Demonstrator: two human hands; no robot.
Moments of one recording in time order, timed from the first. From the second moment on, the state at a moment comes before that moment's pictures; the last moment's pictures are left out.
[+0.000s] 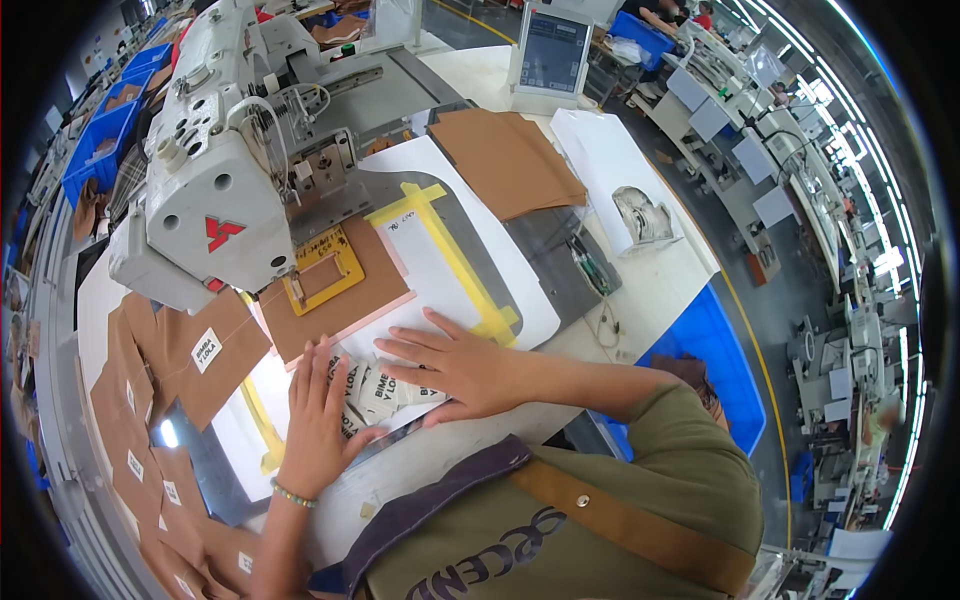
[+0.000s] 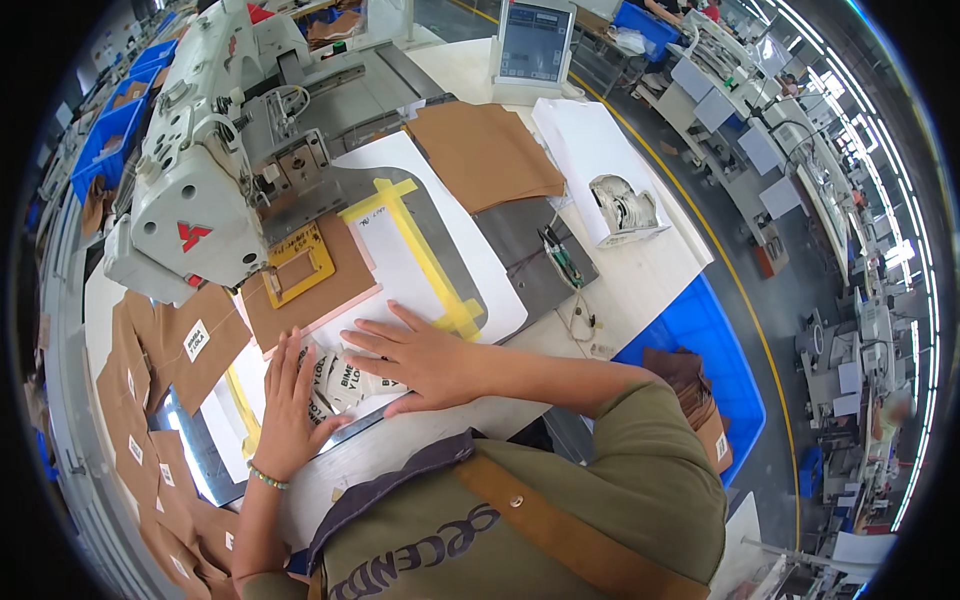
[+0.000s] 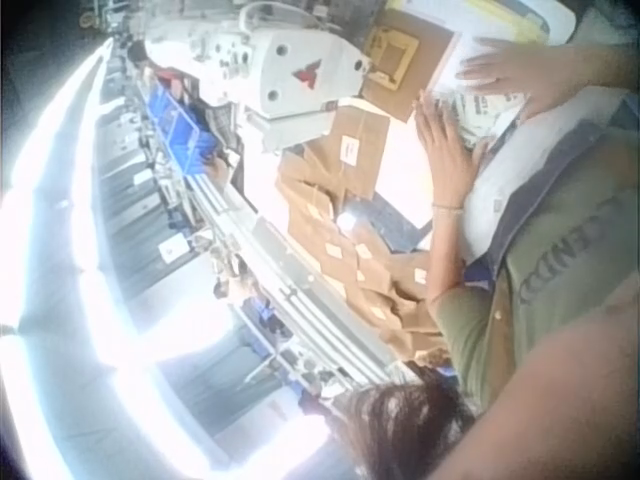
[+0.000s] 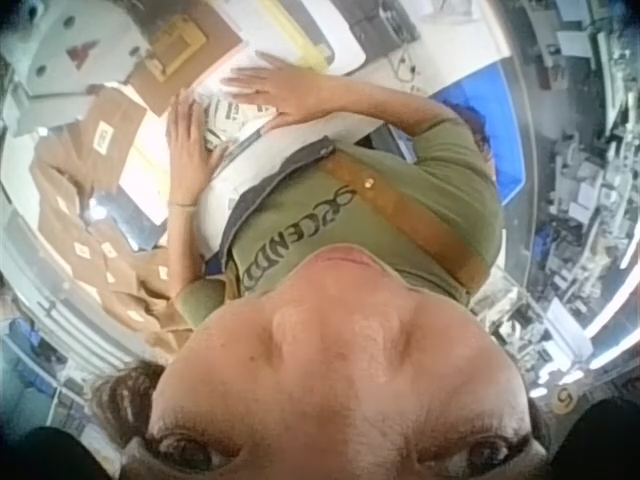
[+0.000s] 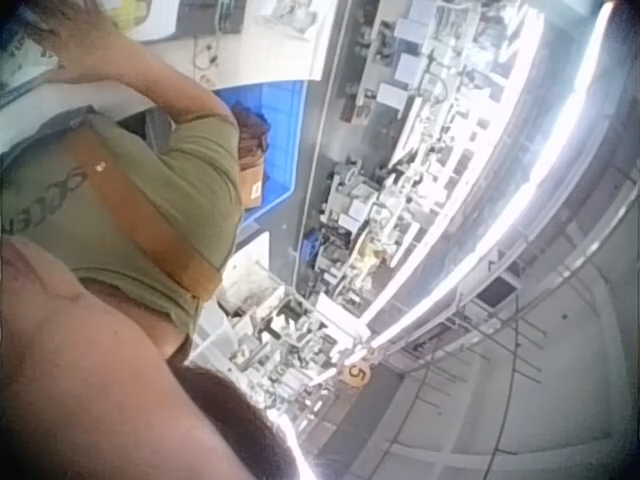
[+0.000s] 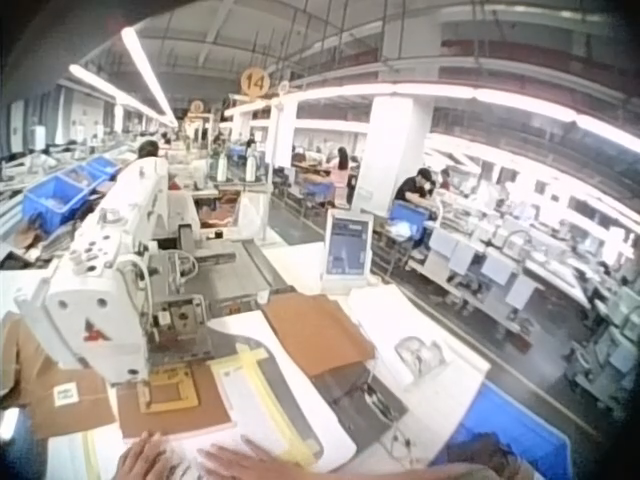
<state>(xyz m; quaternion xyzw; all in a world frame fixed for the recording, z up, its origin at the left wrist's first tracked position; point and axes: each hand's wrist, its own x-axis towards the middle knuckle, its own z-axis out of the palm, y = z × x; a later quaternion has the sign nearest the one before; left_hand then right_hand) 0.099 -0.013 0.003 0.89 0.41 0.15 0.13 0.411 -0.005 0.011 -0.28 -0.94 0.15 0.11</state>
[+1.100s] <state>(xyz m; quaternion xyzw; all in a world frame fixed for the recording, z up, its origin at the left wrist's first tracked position) 0.098 -0.009 0.016 0.81 0.43 0.30 0.27 0.396 0.038 0.015 -0.43 -0.82 0.31 0.22</state>
